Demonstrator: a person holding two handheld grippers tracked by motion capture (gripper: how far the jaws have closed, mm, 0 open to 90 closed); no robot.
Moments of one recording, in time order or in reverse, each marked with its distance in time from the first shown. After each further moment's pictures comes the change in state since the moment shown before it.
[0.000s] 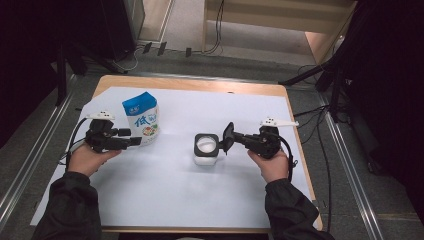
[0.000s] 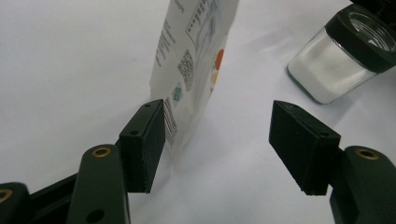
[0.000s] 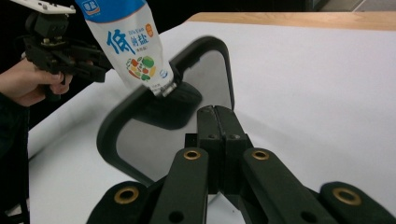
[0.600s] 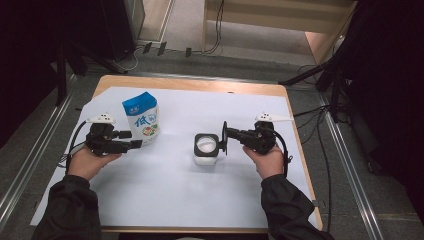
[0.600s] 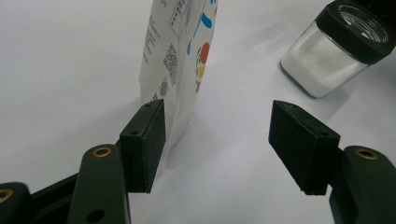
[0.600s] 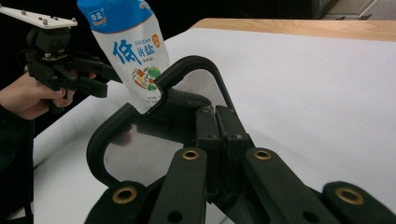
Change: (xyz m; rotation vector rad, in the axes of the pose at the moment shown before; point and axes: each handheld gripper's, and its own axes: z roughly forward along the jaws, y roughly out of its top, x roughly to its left) left arm -0.005 -0.003 0.000 -0.009 -0.005 0.025; right arm 0.005 0.010 0.012 -0.002 0.016 0.001
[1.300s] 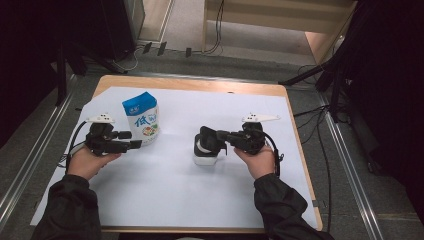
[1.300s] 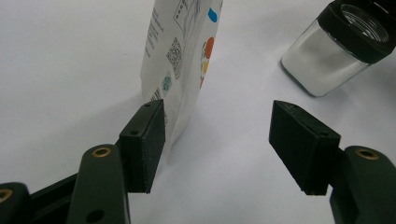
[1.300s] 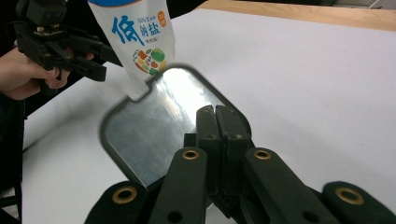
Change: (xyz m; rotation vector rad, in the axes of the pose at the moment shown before) left arm 0.004 -0.002 0.001 0.008 -0.012 -0.013; right arm 0.012 -0.001 0.022 0.069 -0.006 -0.054
